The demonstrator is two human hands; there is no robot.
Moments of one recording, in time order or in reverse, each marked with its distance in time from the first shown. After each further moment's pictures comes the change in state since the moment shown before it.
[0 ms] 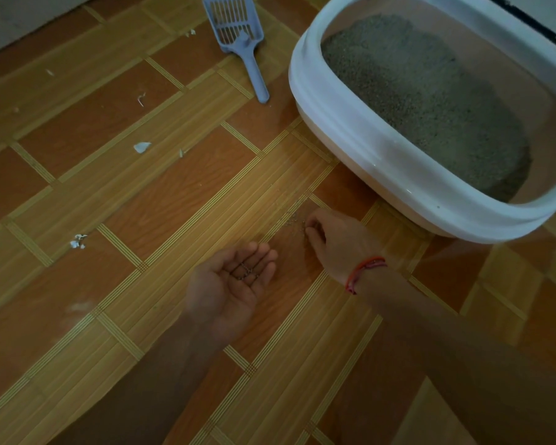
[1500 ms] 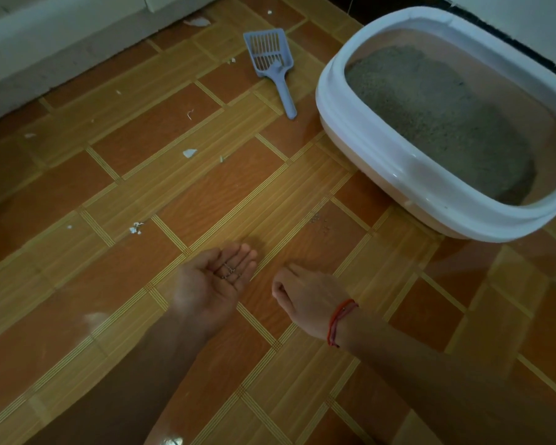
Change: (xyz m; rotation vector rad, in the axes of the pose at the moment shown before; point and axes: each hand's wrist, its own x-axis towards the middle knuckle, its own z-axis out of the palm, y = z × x) left_hand -0.040 0.034 -0.043 -0.010 0.055 0.128; right_hand -0.073 -0.075 0.023 -0.031 -0.242 -0.360
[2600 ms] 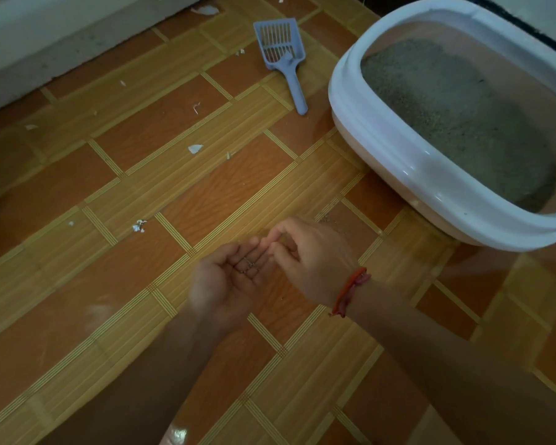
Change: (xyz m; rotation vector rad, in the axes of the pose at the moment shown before) left_hand 0.010 -0.005 0.012 -0.048 -0.117 -0.059; right_hand 0.037 -0.009 -0.049 0.258 0.260 0.017
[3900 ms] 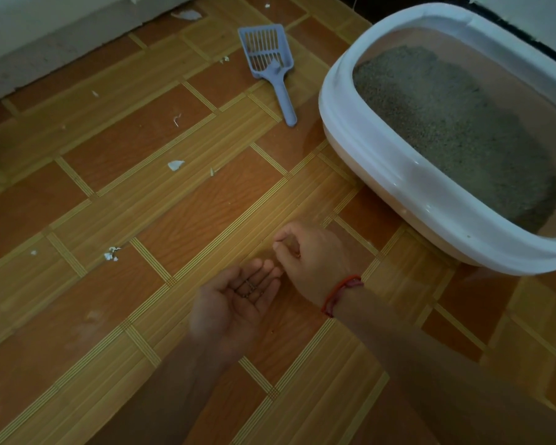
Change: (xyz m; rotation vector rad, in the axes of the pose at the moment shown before) left_hand 0.024 -0.011 0.013 -0.025 0.056 -0.055; right_hand 0.033 0.035 0.005 0.025 0.055 0.218
